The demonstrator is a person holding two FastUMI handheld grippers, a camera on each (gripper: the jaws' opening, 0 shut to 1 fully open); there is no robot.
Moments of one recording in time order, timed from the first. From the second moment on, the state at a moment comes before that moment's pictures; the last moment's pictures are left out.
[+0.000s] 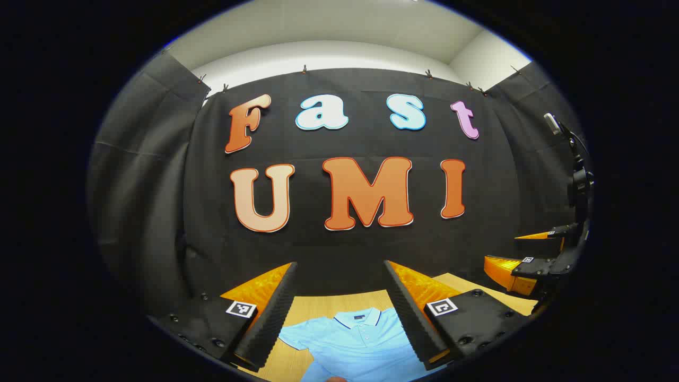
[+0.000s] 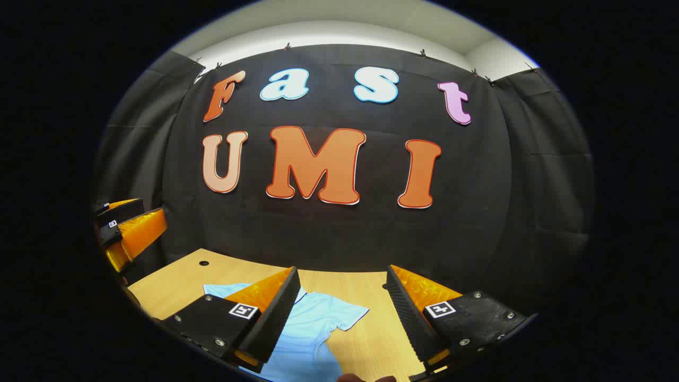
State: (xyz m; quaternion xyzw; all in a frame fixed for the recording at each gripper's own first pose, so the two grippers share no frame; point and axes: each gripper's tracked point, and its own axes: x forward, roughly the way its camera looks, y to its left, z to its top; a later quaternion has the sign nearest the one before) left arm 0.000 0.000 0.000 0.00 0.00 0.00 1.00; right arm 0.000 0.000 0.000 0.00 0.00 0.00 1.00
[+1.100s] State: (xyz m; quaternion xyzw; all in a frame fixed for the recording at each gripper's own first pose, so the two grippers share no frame) left arm 0.002 0.032 0.004 0.00 -0.01 0.03 1.00; right arm 0.052 -0.012 -0.029 0.00 0.07 -0.01 1.00
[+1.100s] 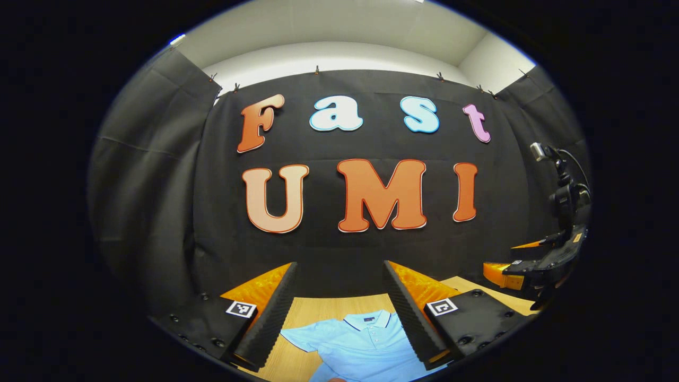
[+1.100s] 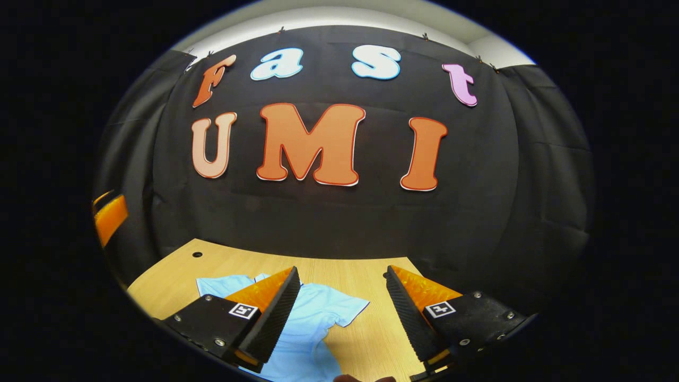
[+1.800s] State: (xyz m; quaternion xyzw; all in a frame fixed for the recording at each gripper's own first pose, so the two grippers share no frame) left arm 0.026 0.030 -0.003 0.02 0.02 0.08 1.00; right arm 0.145 -0.020 -0.132 0.00 0.25 0.03 0.97
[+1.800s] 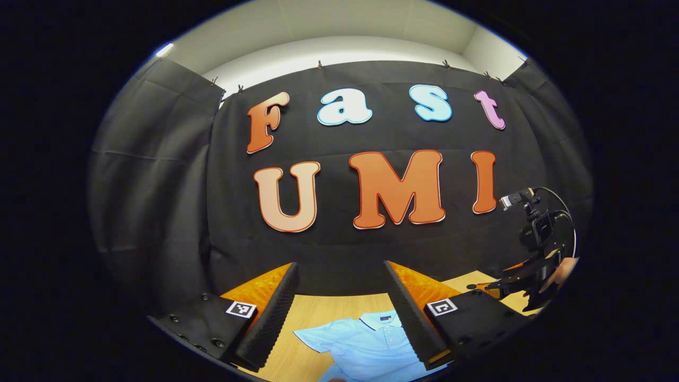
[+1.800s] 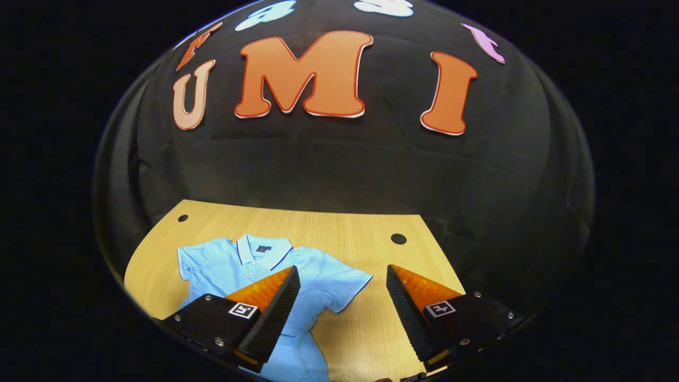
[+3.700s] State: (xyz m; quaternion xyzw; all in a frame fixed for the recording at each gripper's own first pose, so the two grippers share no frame) left arm 0.039 0.012 -0.018 0.05 0.08 0.20 0.97; right arm 0.247 -0.026 -0.365 0.06 0.57 -0.02 0.82
